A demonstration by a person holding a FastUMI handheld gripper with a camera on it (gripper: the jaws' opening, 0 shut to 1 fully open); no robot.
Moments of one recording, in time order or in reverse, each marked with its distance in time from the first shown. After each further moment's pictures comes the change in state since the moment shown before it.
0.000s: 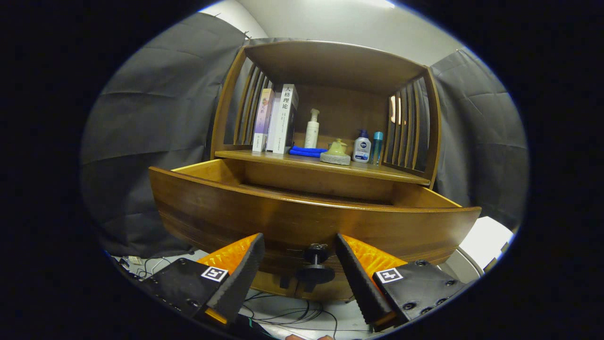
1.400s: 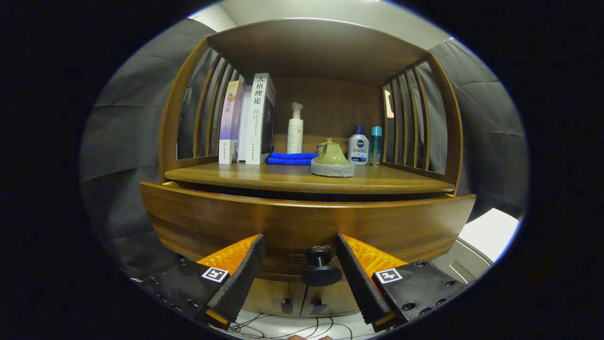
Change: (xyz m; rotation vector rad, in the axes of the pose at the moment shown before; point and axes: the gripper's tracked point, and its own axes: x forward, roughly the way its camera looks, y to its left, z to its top) arm 0.125 -0.011 0.033 0.084 -0.004 -0.106
